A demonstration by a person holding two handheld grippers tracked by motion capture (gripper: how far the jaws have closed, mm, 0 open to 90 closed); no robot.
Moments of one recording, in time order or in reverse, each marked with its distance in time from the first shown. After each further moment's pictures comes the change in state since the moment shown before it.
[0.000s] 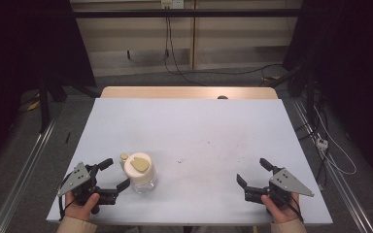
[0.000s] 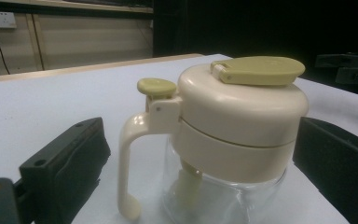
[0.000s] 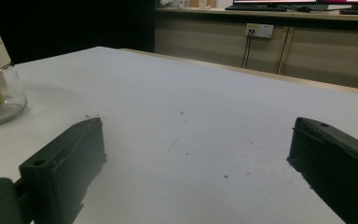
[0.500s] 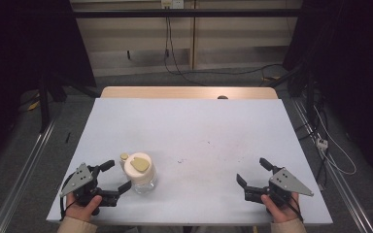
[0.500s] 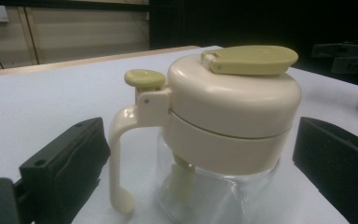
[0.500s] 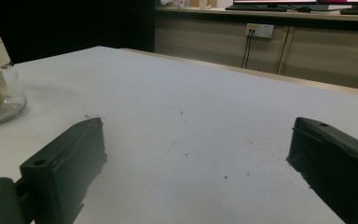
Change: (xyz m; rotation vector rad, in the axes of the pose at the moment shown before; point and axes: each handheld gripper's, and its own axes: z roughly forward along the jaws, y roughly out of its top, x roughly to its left) left arm -0.004 0.000 0.002 0.033 -0.013 0.013; right arm 0.000 0.000 0.001 0.000 0.002 -0.003
